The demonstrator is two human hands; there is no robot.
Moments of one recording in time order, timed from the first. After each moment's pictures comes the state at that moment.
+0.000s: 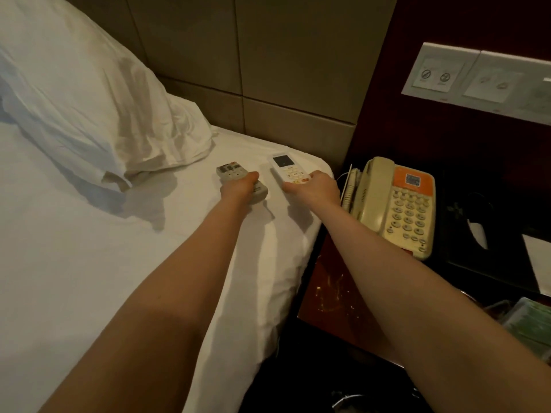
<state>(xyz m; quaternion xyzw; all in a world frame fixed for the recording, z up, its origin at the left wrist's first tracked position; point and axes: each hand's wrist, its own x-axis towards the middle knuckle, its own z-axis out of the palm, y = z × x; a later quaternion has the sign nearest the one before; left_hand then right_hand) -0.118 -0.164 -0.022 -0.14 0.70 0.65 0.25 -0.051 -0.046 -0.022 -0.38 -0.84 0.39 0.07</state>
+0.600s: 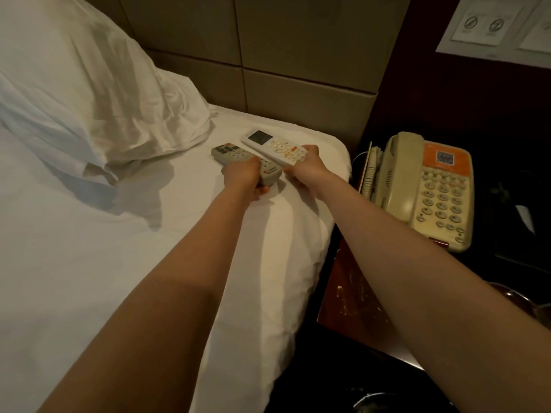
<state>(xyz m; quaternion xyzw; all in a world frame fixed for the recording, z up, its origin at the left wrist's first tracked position) -0.150 -0.151 -0.047 -0.16 0.72 0.64 0.22 -0.110 -0.044 -0.061 -0.33 -0.75 0.57 0.02</state>
